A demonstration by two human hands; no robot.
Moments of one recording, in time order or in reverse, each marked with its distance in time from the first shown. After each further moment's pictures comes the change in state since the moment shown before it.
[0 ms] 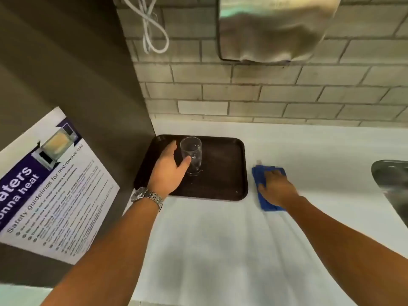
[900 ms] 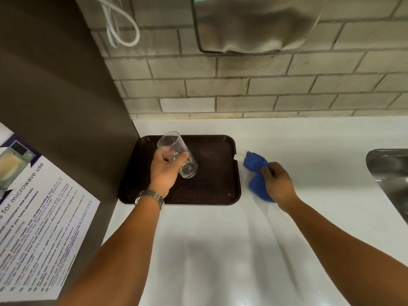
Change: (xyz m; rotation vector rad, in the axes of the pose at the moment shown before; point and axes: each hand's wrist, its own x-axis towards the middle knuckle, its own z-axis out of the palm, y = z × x) left_hand 0.052 -0.010 0.057 -0.528 0.027 -0.304; right_hand 0.003 0.010 -0.005 0.885 0.215 0.238
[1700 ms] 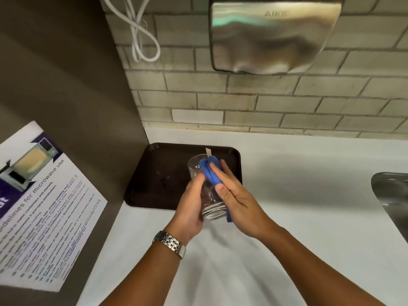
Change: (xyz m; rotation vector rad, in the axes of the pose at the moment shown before) left_hand -0.124 0.040 0.029 -0.614 -0.394 -0.312; right_hand -0.110 -0.101 0.032 0.120 -0.521 -0.525
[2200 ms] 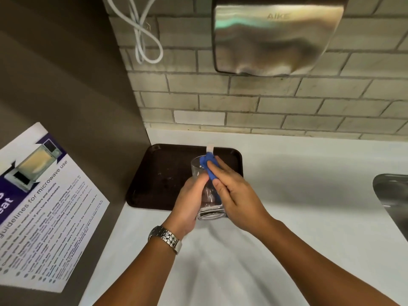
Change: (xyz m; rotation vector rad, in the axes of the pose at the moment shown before) left_hand 0.005 0.010 -0.012 0.196 0.048 0.103; right_hand 0.020 0.003 0.003 -0.299 0.129 -0.137
